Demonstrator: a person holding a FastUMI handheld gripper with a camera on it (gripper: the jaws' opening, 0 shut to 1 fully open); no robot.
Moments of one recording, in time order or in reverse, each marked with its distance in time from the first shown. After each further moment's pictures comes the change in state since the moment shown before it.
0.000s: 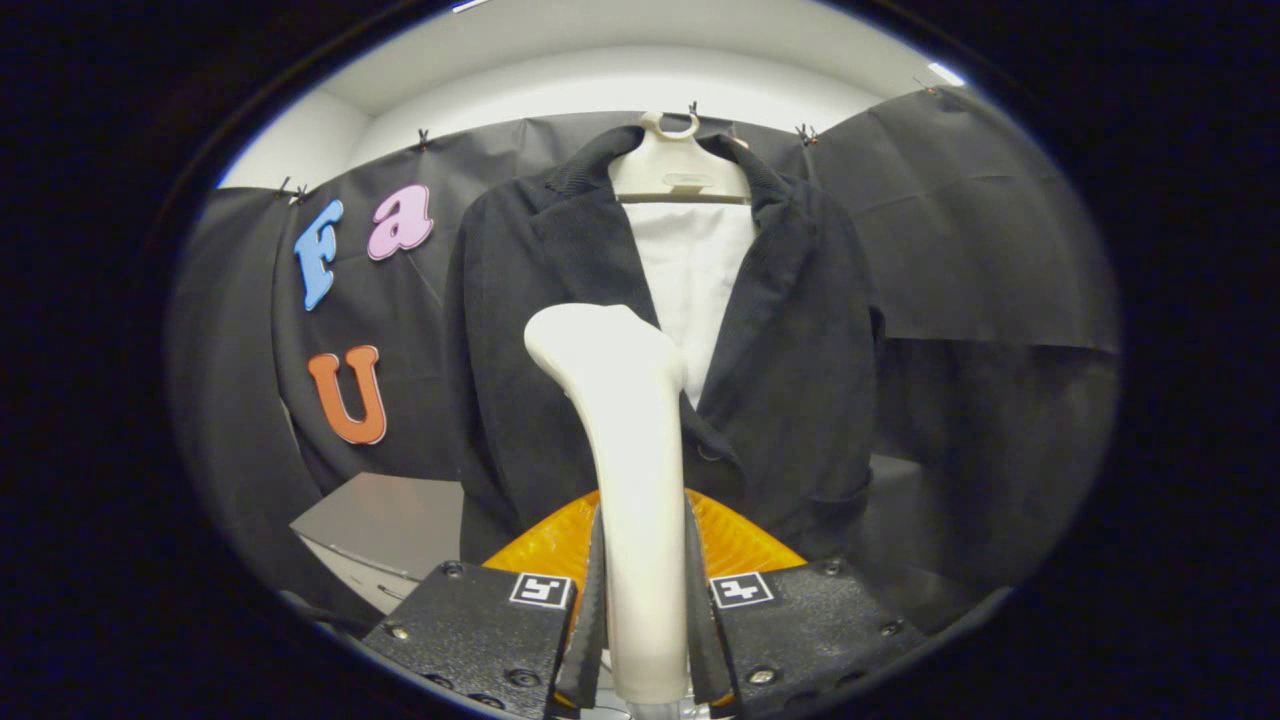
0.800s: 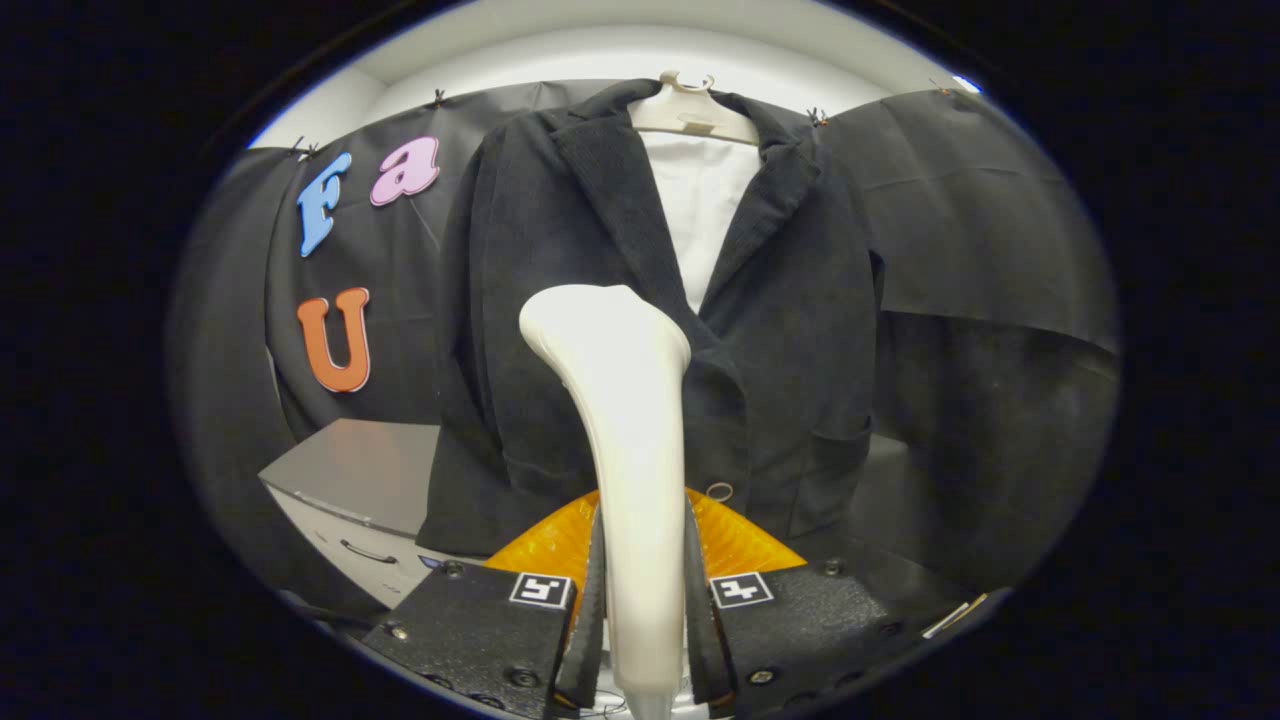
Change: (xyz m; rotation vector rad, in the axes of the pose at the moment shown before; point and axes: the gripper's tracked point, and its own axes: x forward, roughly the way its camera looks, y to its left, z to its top) arm 0.002 -0.004 -0.079 -0.042 0.099 -0.031
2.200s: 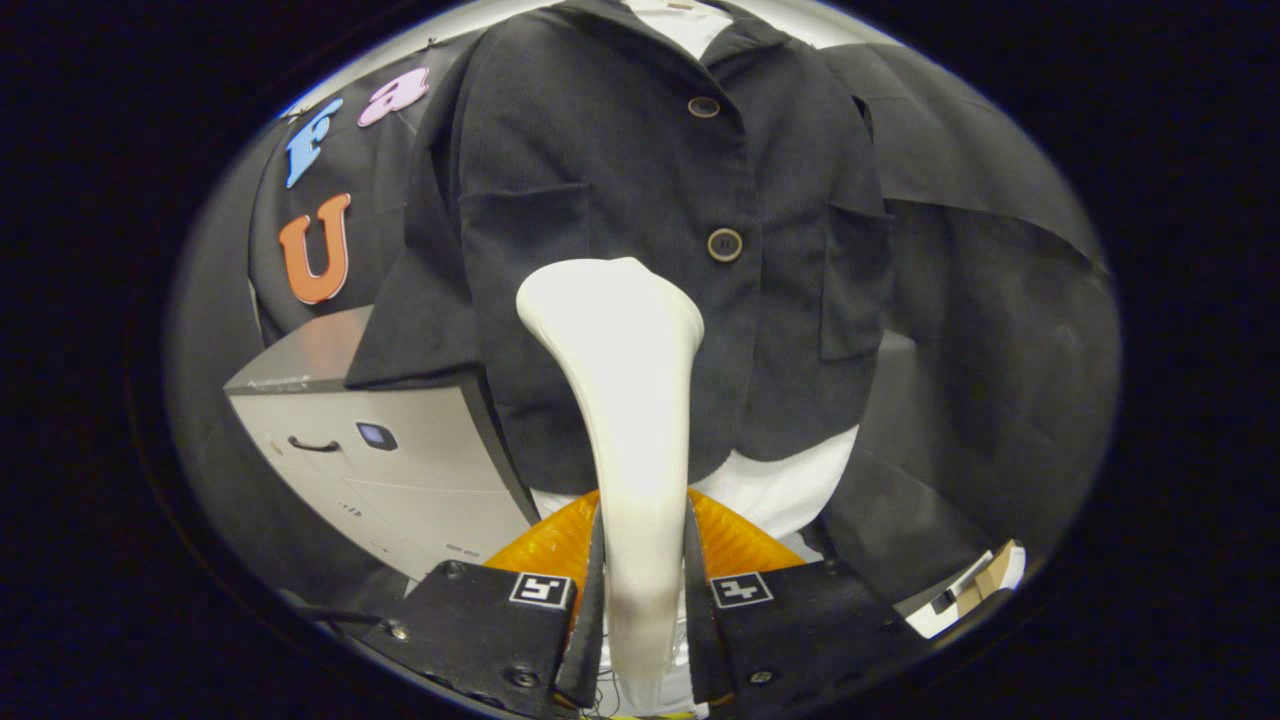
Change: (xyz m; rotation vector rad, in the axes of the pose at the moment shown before) arm 0.024 -0.008 -0.184 0.019 0.253 -0.042
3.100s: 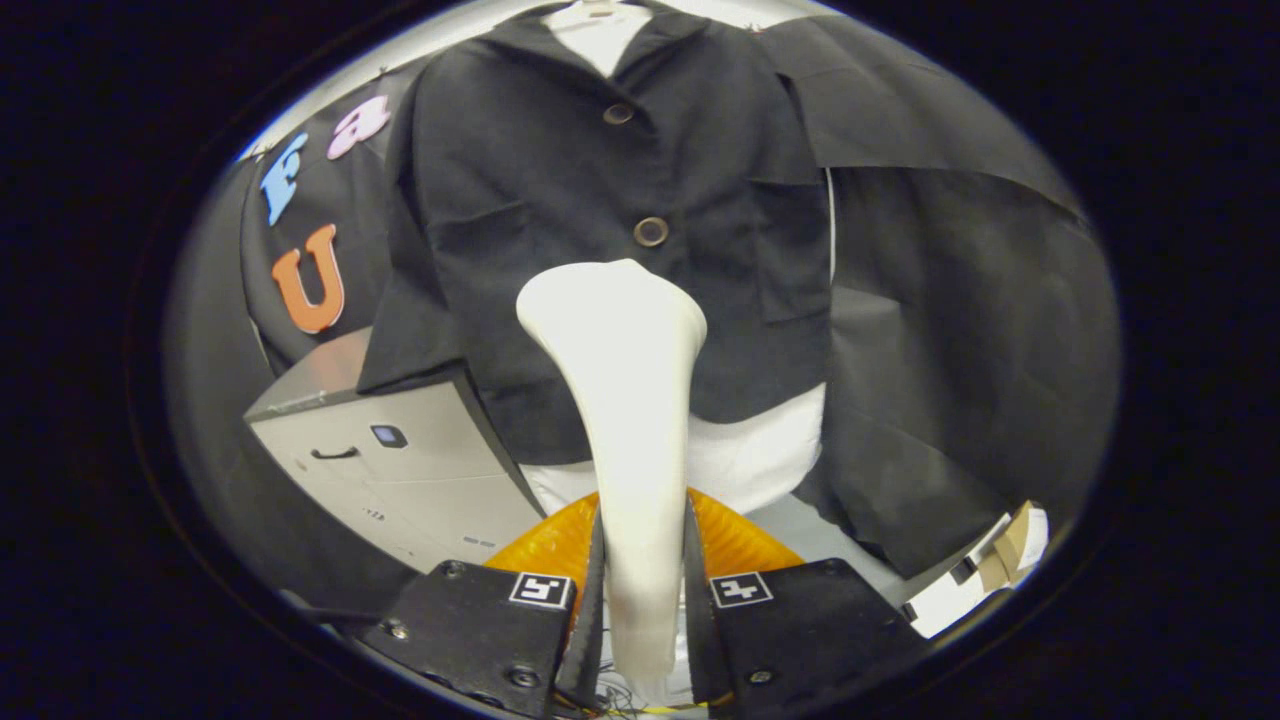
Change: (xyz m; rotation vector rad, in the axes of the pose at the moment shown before) arm -0.060 -0.061 0.006 0.151 -0.004 0.020
